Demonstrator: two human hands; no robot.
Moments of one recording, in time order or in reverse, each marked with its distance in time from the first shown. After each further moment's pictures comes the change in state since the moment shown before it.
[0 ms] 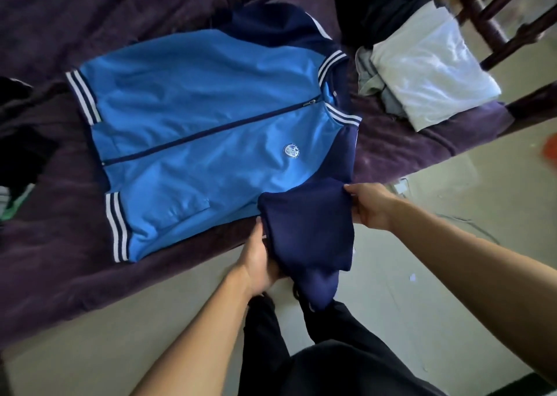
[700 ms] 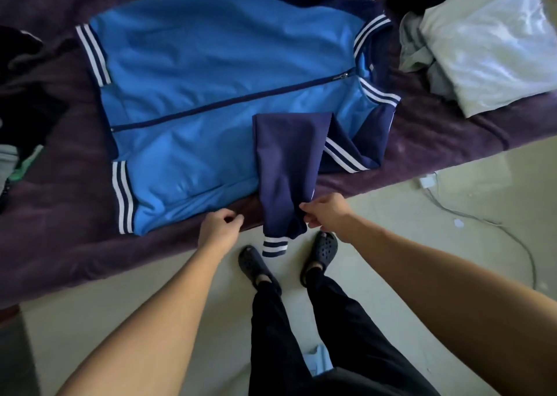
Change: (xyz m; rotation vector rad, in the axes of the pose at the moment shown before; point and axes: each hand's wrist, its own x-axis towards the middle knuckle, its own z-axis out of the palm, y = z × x) left_hand 0.031 0.039 -0.112 1.167 0.898 0.327; right_hand 0.044 0.058 0.084 -0.519 -0.082 -0.101
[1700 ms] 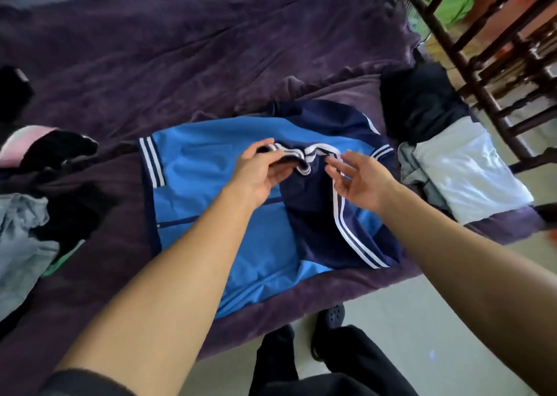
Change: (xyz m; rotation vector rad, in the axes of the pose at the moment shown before) left_hand 0.066 0.219 -0.230 -1.298 -0.420 0.203; right_hand -0.027 -0.274 -0.039 0.865 -0.004 -0.189
